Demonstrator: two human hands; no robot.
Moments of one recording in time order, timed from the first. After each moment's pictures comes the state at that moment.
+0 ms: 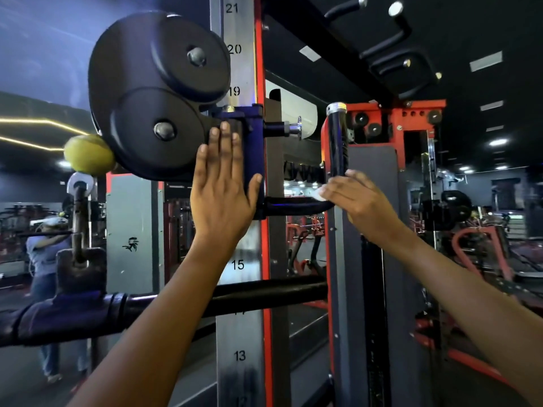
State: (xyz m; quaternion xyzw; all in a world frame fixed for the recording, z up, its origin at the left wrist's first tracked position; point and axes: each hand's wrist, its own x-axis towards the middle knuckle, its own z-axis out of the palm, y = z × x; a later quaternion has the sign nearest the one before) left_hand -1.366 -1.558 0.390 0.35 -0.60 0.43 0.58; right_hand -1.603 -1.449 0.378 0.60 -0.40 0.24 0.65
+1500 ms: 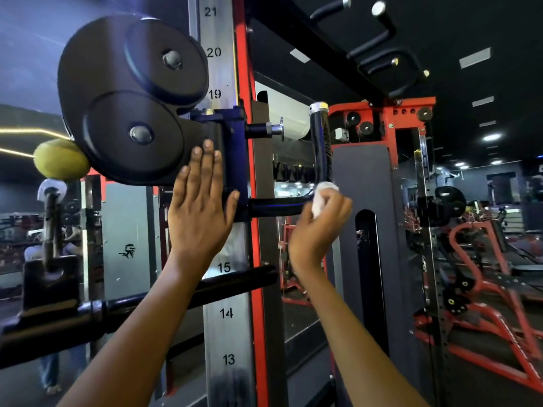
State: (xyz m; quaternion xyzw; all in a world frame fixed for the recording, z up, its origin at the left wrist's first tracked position) left_hand -1.365 -1.578 0.369 0.26 -0.59 0.44 0.63; right_hand -1.504 -1.507 0.339 0.28 -0.43 0.78 0.35
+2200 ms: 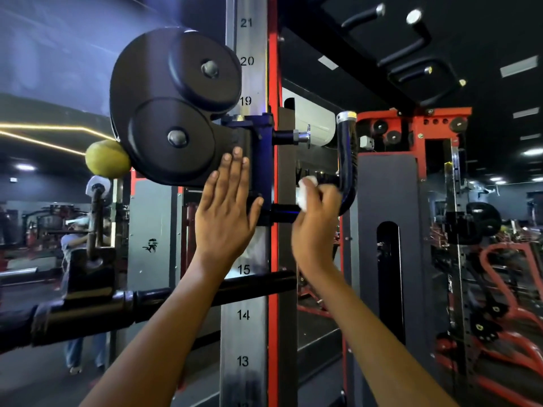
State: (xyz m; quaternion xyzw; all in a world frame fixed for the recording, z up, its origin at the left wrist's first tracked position) left_hand -1.365 -1.583 0.367 0.27 -0.57 0.47 0.62; right_hand -1.490 -1.507 0.355 0.47 -0.50 0.63 0.38
